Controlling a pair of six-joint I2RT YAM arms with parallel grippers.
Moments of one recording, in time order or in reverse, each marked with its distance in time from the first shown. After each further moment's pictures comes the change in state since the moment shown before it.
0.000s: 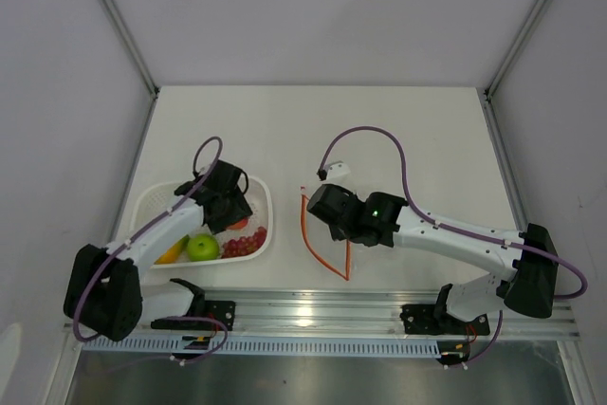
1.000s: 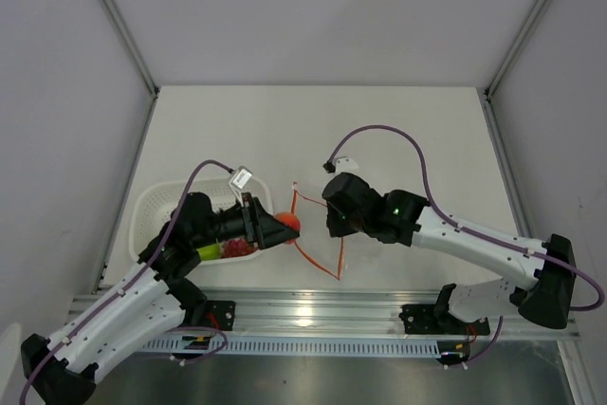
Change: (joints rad) left arm -0.249 -0.660 -0.238 0.606 0.771 0.088; right arm -0.062 -0.098 -0.045 0.132 -0.226 0.018
